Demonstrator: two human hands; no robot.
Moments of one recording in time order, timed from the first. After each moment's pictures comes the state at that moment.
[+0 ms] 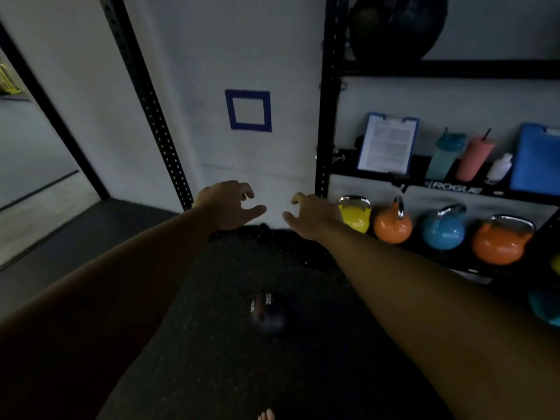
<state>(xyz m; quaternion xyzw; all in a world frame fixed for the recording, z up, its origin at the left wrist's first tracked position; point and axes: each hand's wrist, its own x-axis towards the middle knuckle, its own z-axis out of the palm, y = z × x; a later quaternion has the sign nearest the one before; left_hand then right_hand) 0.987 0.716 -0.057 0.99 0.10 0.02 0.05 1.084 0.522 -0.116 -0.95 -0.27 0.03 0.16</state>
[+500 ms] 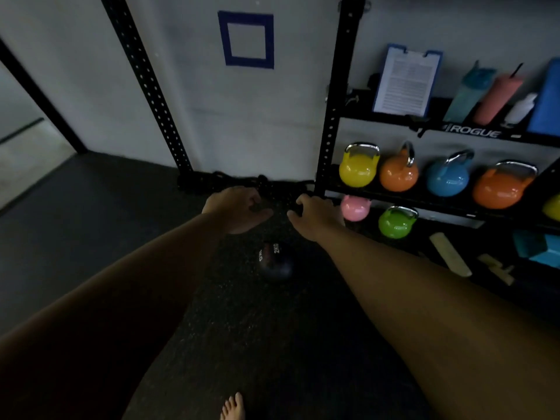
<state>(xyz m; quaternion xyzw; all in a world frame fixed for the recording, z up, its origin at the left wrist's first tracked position) 0.928 0.794 -0.181 0.99 0.07 -0.06 0.09 1.000 0.597 -0.229 -0.97 -0.17 0.11 0.15</state>
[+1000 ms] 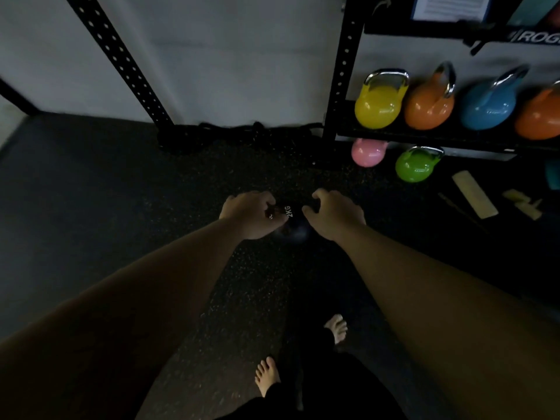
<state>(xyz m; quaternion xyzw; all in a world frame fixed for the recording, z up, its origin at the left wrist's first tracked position) 1.010 0.871 -0.328 0.97 0.03 -0.19 0.12 1.048 0.664 -0.340 -0.96 -0.09 0.21 0.17</state>
